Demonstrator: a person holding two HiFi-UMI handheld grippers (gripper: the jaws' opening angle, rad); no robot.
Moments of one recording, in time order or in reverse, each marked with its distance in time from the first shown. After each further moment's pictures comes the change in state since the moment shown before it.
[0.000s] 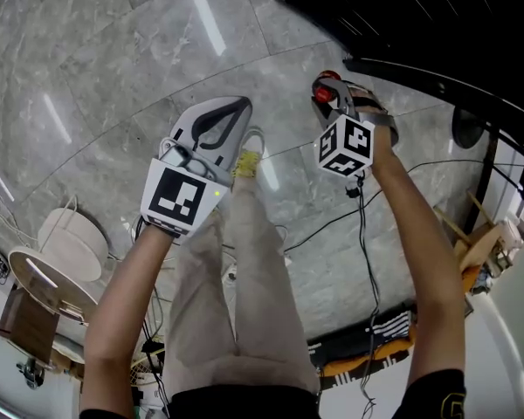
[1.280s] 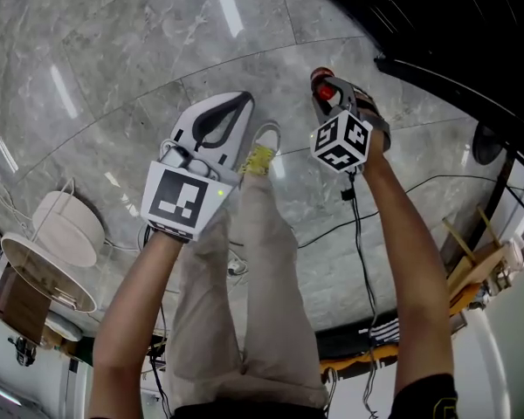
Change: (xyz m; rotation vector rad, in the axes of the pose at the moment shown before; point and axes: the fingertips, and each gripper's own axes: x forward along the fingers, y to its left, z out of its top) left arm 0.010 0.043 -0.082 -0.145 0.022 0.135; right arm 0.116 0.045 0.008 0.187 -0.023 0.037
